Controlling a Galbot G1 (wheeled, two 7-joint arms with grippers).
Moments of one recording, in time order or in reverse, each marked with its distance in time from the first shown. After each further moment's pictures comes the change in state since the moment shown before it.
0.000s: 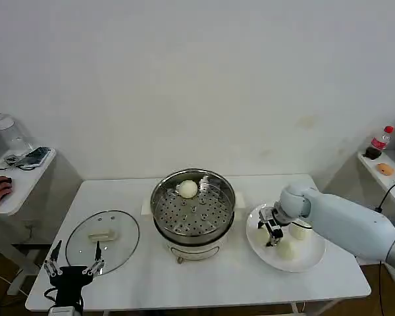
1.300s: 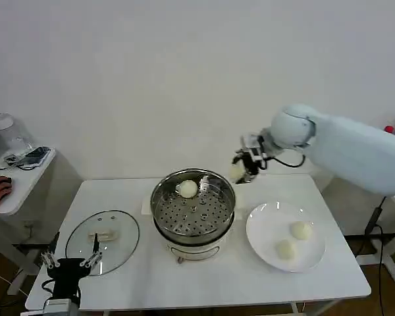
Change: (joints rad) left arm -0.042 0.035 -0.023 -0.005 -0.029 0.014 0.004; right arm 0.564 0.112 -0.185 0.170 0.434 -0.213 0.060
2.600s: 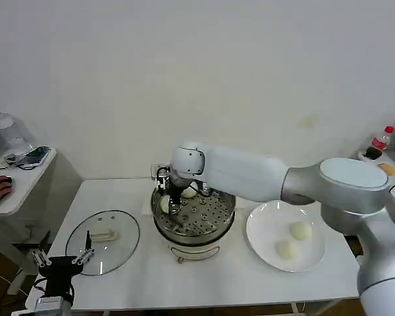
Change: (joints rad) left arm -0.010 -0.009 -0.034 0.003 -0.021 -0.005 0.001; right arm -0.183 0.515 -0.051 -0.338 0.104 -0.177 0.123
